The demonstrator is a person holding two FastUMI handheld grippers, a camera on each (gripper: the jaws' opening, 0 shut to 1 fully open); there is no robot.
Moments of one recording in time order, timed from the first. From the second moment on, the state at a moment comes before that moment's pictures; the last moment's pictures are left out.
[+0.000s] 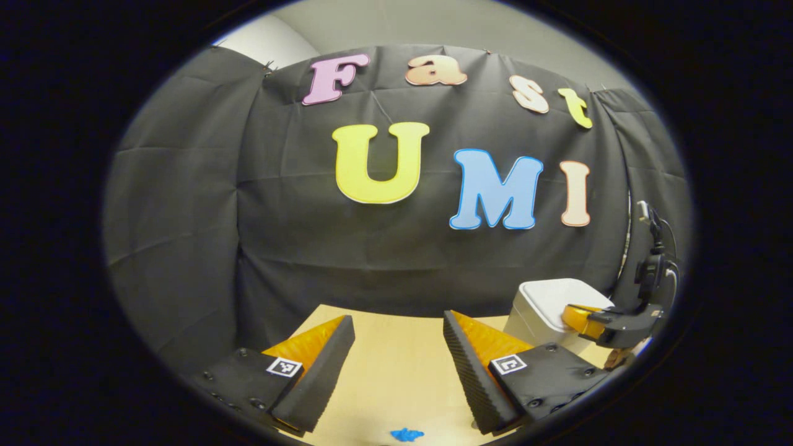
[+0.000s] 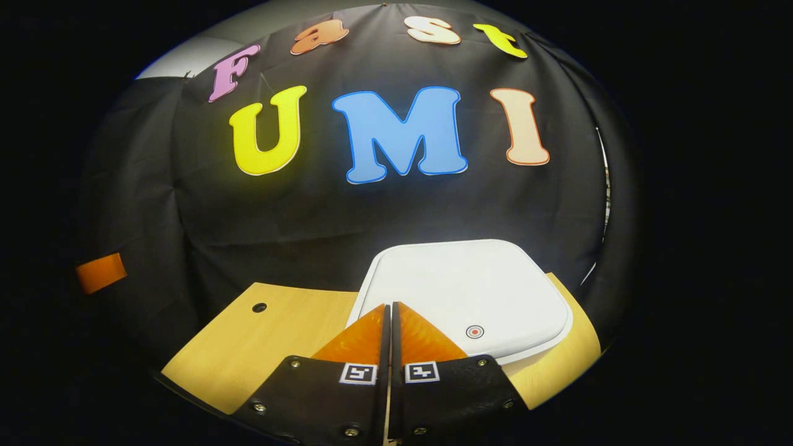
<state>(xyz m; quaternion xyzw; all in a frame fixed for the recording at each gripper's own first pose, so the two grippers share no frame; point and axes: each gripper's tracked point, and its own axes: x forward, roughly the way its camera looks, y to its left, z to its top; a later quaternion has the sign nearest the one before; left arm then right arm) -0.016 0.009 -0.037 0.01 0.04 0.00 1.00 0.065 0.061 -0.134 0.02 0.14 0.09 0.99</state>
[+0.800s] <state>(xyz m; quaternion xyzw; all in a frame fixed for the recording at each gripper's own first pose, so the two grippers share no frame) -0.032 0.024 -0.038 0.01 0.03 0.02 1.00 0.061 0.041 -0.135 0.08 0.11 0.07 0.99</state>
